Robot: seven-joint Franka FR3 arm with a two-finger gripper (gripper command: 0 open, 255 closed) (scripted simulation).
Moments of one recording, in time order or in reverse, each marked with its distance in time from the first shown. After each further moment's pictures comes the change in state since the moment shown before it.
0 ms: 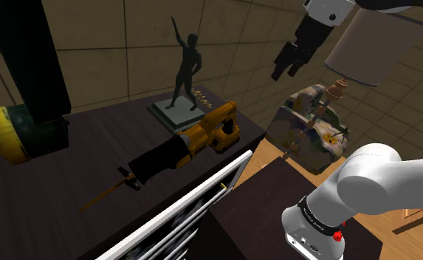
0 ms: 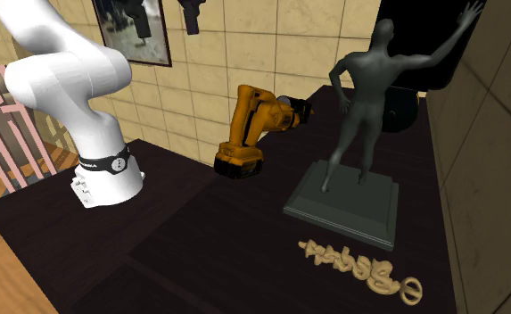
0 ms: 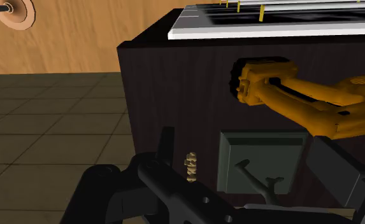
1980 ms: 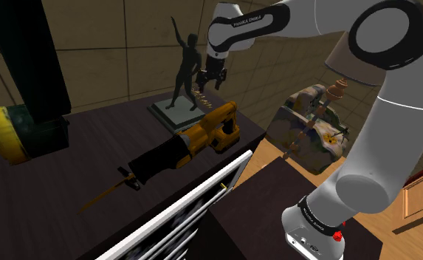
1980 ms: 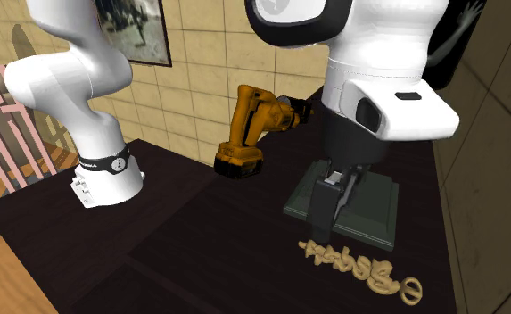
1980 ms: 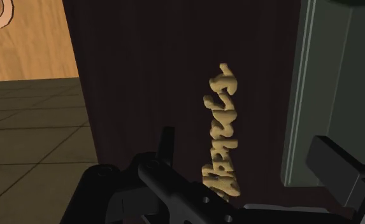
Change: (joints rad) arm -0.027 1.124 -0.007 0.594 -0.031 0.374 0.019
